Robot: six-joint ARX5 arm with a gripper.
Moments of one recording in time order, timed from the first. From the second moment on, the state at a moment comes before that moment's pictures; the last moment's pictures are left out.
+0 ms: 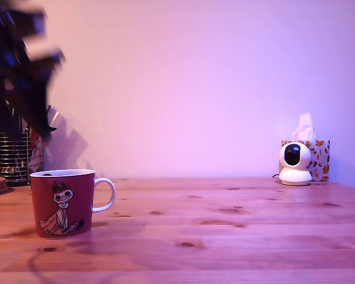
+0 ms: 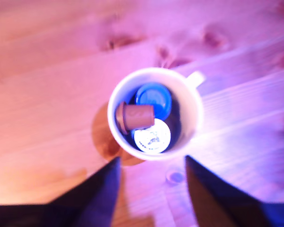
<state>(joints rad) -0.40 1.19 0.91 -0.65 0.02 -0.13</state>
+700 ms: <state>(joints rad) -0.40 0.58 0.80 -0.61 0.09 -0.10</state>
